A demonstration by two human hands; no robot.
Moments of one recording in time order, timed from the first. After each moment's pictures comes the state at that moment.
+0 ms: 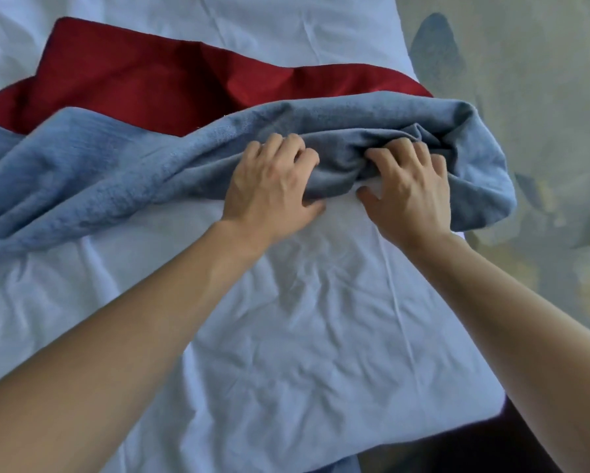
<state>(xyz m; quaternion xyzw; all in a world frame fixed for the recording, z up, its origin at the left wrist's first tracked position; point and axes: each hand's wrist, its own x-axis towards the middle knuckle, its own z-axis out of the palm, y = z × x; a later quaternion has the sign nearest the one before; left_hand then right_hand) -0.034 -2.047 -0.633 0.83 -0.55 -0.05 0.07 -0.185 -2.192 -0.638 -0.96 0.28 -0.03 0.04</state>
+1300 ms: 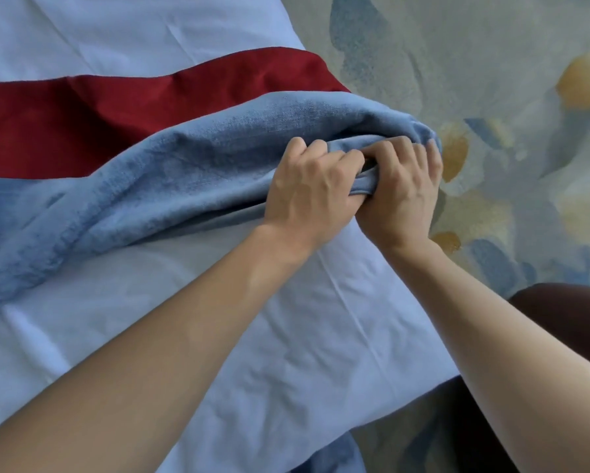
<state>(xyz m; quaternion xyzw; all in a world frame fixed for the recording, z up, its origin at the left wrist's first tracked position) -0.162 -2.145 -0.612 0.74 -0.64 0.01 0.19 -0.277 -2.208 -0.641 -0.86 0.47 -0.21 0.05</state>
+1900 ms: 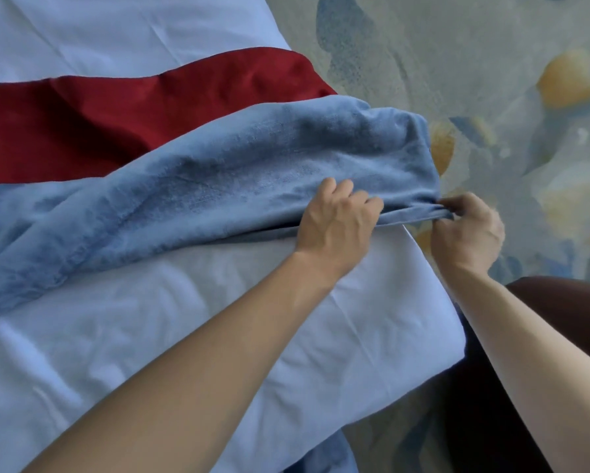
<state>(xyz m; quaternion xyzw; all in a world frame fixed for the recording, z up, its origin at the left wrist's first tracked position) -0.211 -2.140 -0.640 0.71 -0.70 -0.08 0.06 -0.382 -2.226 -0.655 -0.68 0.71 -0.11 0.13</state>
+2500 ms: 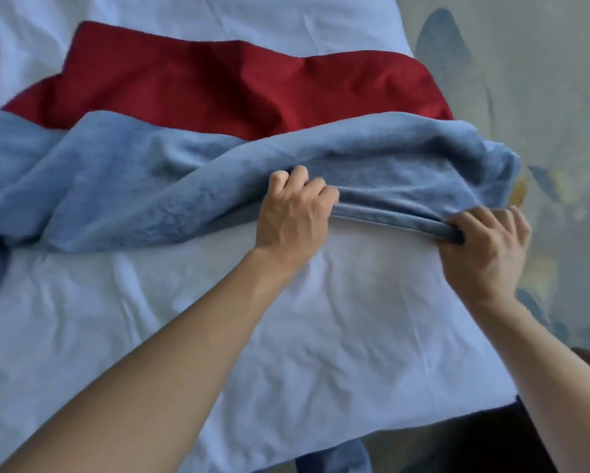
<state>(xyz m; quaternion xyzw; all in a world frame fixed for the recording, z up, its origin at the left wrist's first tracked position) -0.100 -2.030 -0.639 0.83 -0.55 0.01 0.05 -0.319 -2.181 -0.652 -0.91 0.39 -0.13 0.00</state>
